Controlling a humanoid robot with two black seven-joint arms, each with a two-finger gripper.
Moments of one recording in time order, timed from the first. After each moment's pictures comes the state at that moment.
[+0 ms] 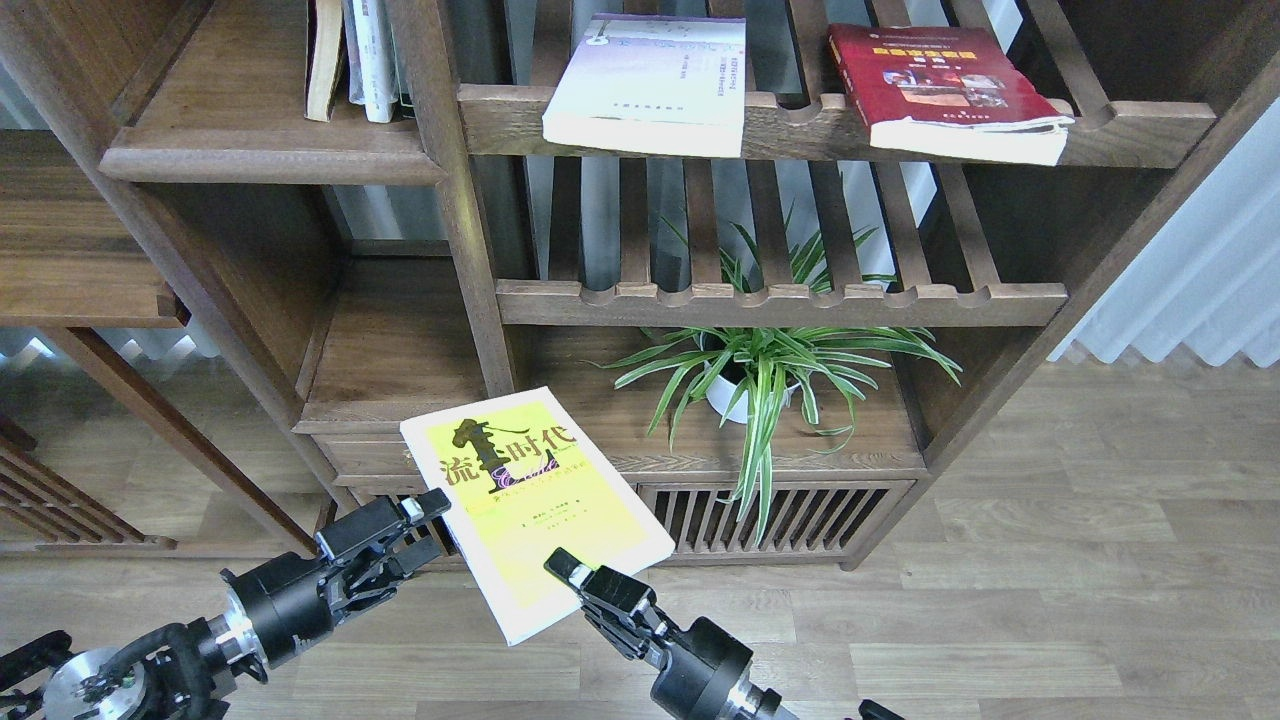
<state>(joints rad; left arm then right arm) -0.19 0.48 -0.68 -1.18 -0.59 -0.49 0.37 -0.04 0.01 0.67 1.14 0.17 0.58 -0.08</state>
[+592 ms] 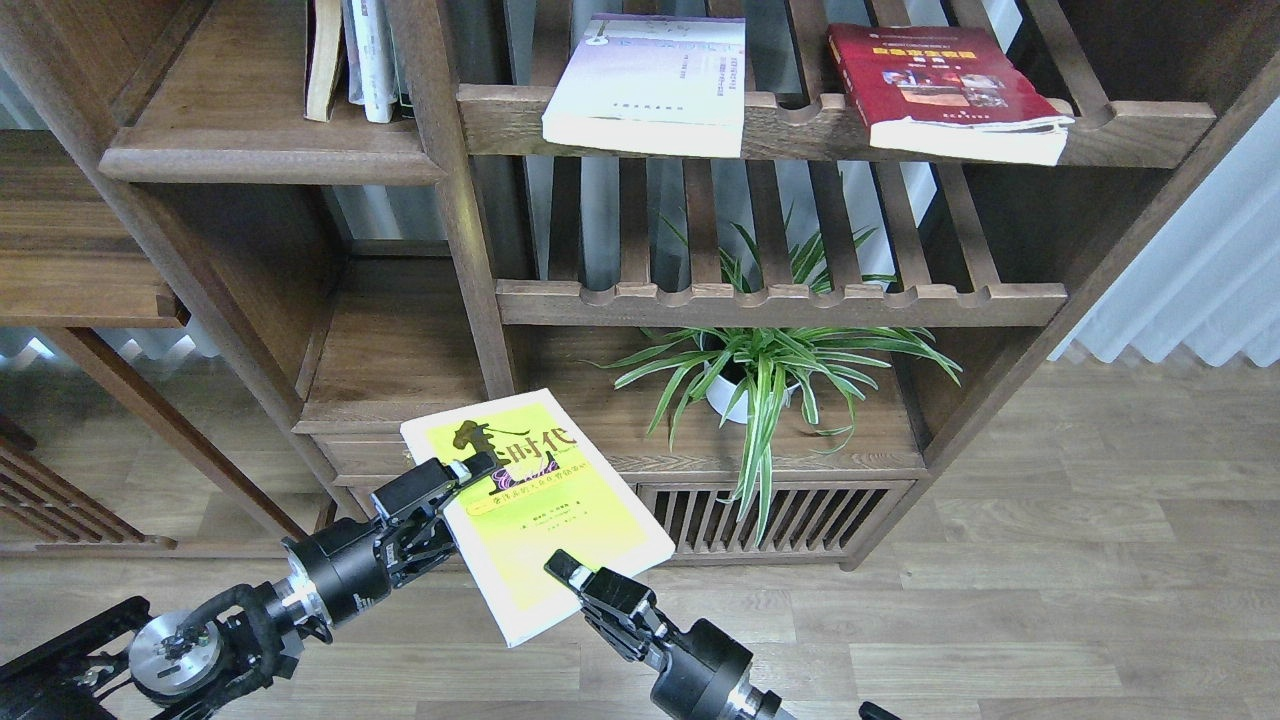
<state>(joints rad) -0.24 0.37 -0.67 -1.12 -0.59 -0.49 0.37 -0.05 0.01 0.67 1.14 0.17 0.58 -0.08</state>
